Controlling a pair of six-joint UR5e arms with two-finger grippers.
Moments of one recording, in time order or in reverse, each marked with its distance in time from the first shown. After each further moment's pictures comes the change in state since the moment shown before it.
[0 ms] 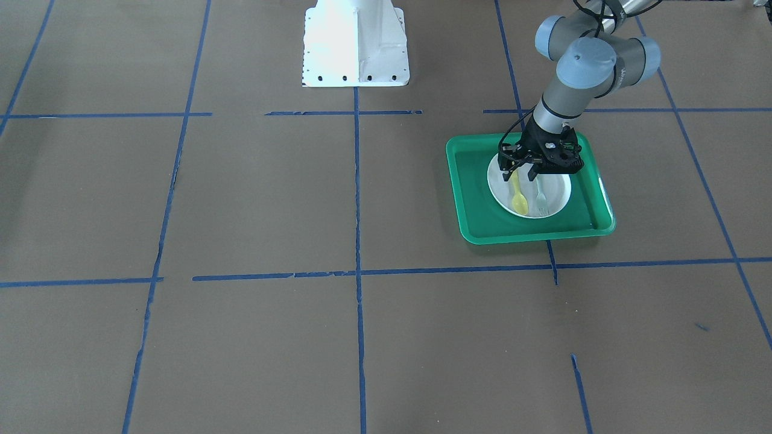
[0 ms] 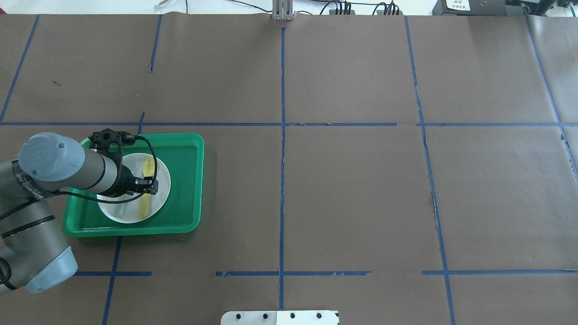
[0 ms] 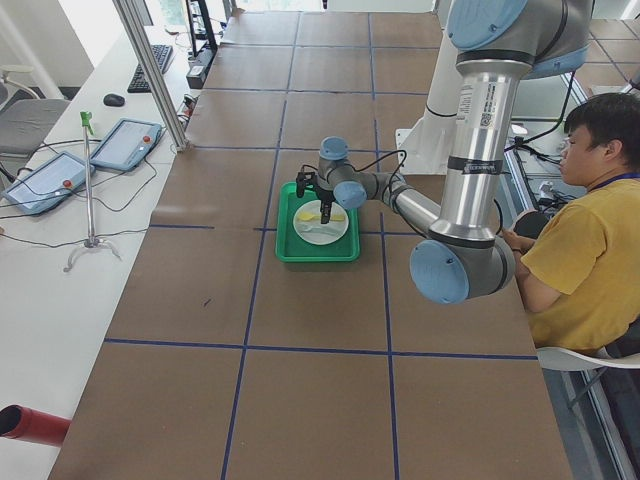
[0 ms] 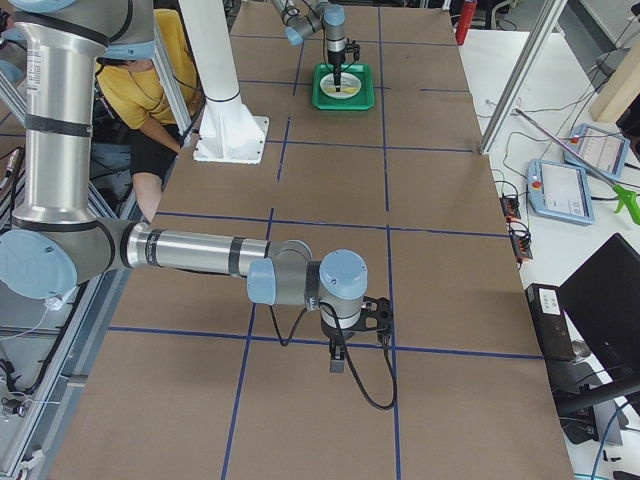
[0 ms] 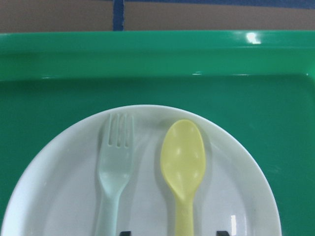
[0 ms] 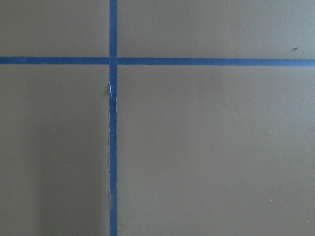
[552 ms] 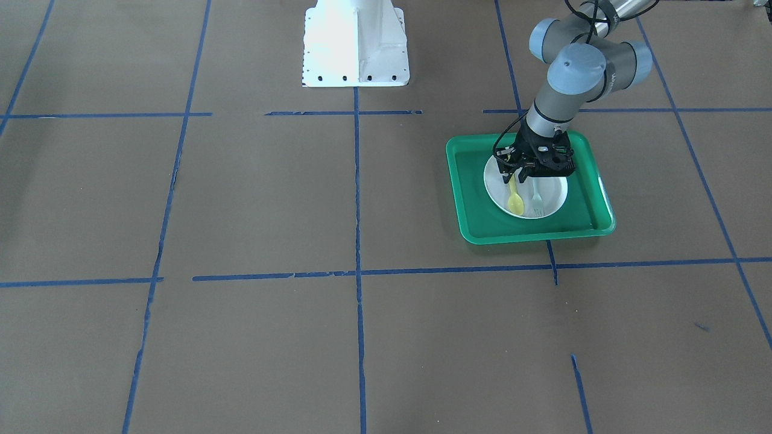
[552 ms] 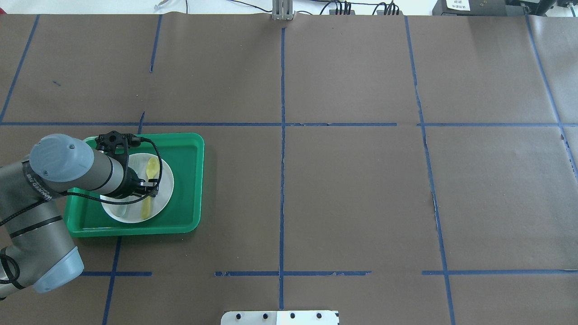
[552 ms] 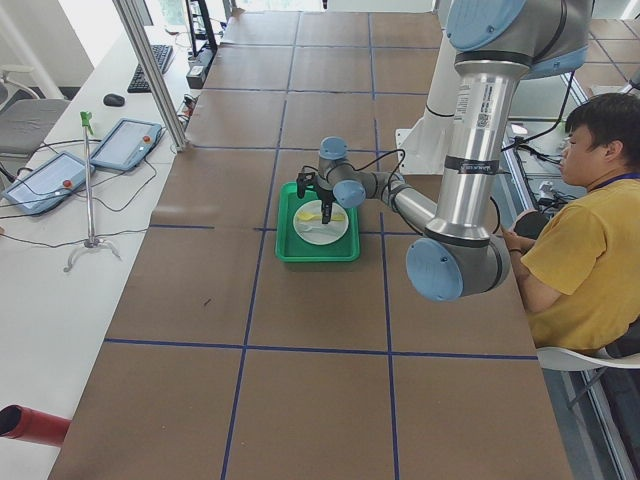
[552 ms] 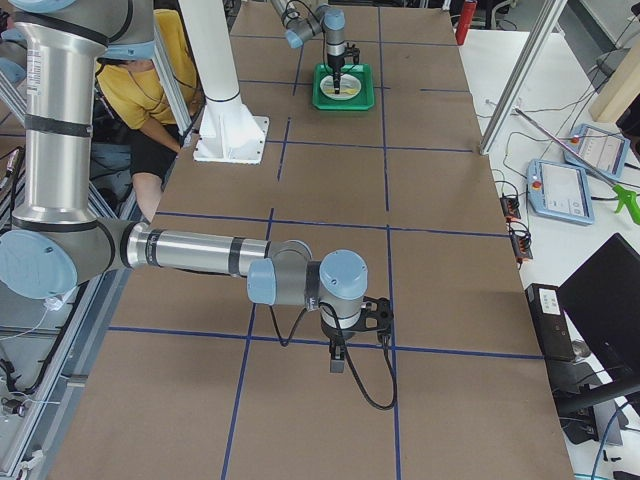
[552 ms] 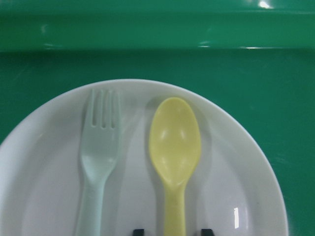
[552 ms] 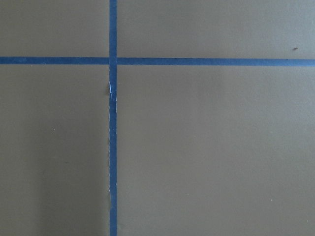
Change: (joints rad) left arm 0.007 -0.014 0.015 0.012 -0.001 -0.006; right arm 0.000 0.000 0.000 0.000 0.000 0.000
